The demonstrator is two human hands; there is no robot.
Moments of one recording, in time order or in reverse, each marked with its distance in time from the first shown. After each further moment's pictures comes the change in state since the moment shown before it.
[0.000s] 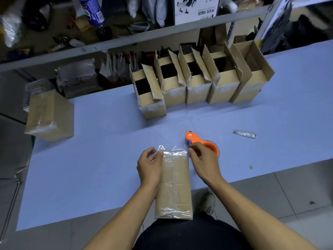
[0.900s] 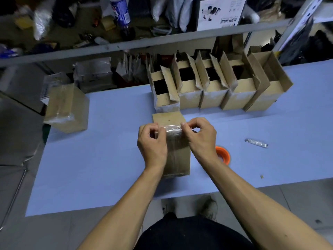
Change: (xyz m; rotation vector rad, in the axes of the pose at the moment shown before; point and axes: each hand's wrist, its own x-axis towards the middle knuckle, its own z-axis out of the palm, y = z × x) left_hand 0.016 0.066 -0.020 -0.115 0.251 0.430; right_hand 0.033 -0.100 0.020 0.224 0.182 -0.122
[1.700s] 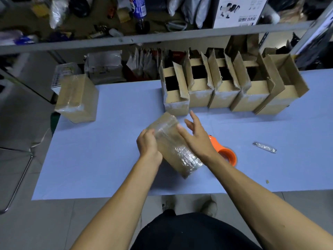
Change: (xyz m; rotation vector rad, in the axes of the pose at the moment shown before) left_hand 0.025 -0.007 -0.019 -0.433 0.063 -0.834; right_hand -0.002 0.006 0.015 0.031 -0.498 0.220
